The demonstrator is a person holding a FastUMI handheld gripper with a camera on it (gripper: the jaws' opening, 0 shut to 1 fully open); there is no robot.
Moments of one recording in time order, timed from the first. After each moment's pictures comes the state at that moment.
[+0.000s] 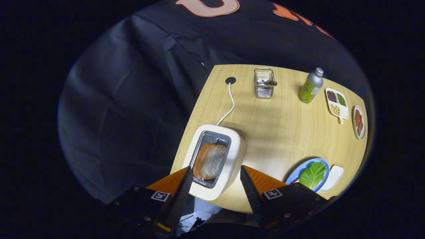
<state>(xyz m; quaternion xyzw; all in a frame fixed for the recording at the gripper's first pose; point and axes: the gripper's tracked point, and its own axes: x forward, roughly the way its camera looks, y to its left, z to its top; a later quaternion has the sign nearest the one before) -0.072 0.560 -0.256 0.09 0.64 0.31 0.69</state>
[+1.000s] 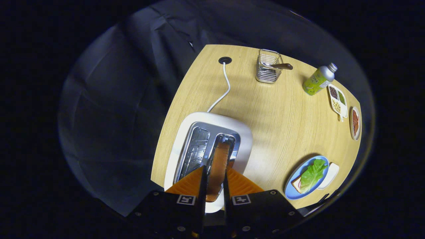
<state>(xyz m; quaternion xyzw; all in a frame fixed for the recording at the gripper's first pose) -0.083 0.587 -0.324 0.01 0.69 0.26 0.67</state>
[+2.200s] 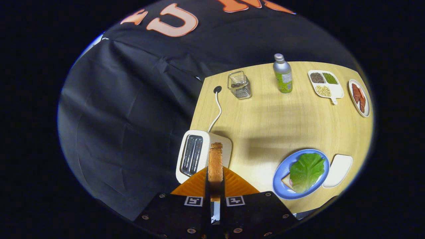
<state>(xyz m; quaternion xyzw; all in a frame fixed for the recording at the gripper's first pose) -0.044 0.411 -0.272 0.23 0.62 0.31 0.68</state>
